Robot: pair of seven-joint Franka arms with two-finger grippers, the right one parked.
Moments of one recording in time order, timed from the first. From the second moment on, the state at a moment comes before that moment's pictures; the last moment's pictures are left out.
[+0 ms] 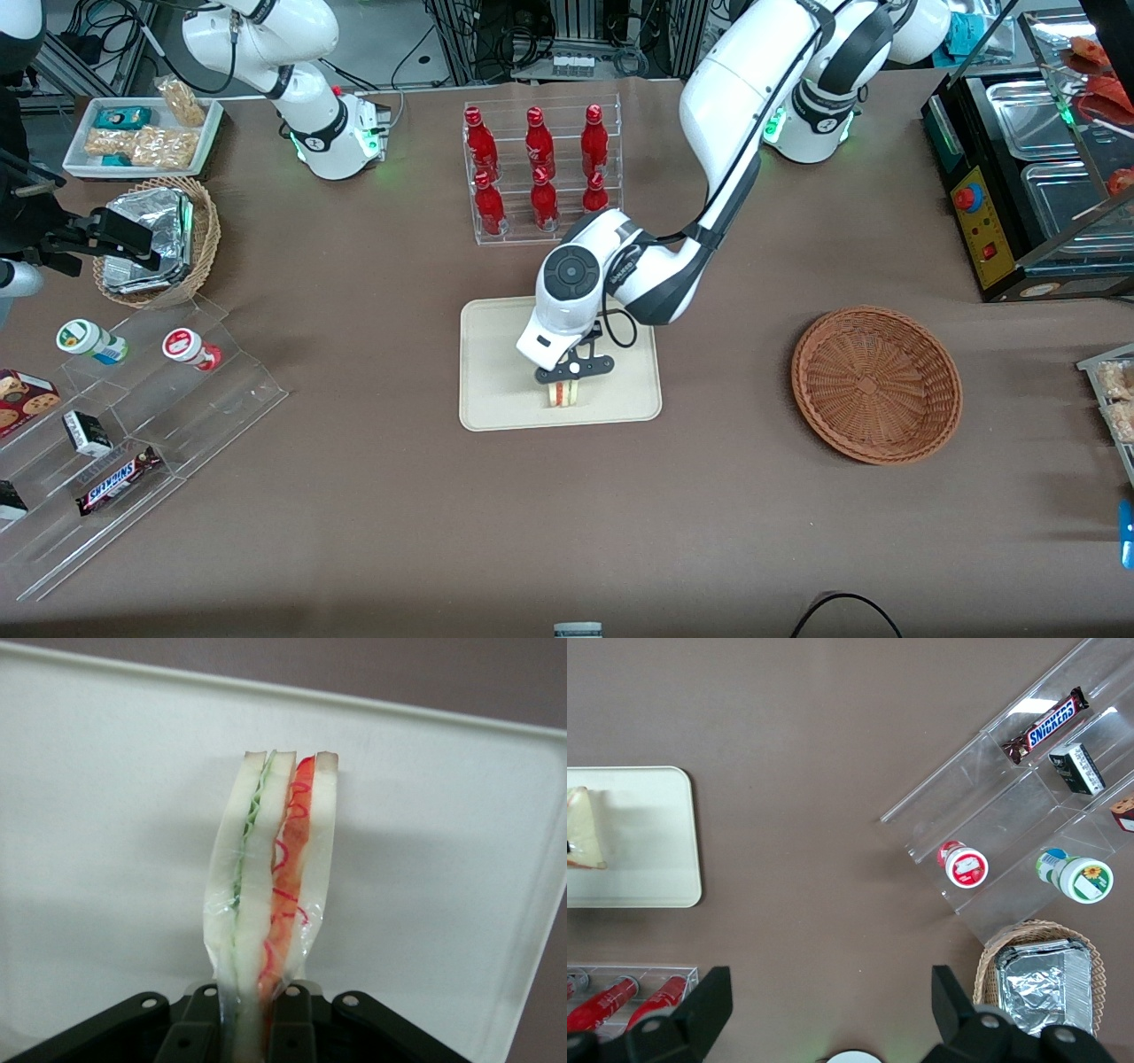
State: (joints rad) arm -0.73 0.83 -0.09 -1.32 -0.07 2.14 -0.93
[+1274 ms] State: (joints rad) arm -0.65 0.54 0.02 -1.44 -0.01 1.91 -0.86
